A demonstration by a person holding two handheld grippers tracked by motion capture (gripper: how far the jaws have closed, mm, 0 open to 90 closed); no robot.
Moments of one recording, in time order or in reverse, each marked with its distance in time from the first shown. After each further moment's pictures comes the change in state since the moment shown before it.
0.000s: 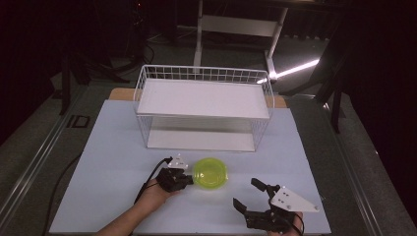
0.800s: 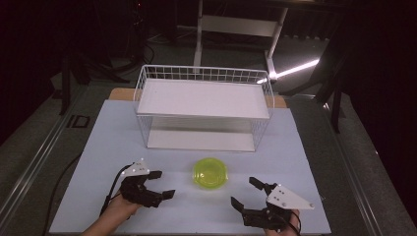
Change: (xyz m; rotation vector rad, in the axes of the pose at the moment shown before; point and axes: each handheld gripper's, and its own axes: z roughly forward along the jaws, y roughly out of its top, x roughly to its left) left arm -0.001 -0.036 -0.096 -0.198 -0.035 -0.107; right arm 0.000 0.000 0.008 0.023 -0.016 -0.012
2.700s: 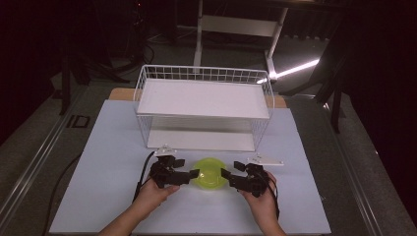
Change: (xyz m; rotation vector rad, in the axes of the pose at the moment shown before) left arm -0.006 0.045 0.073 0.033 0.065 -0.172; right arm -0.052 0.000 0.091 0.223 -0.041 0.258
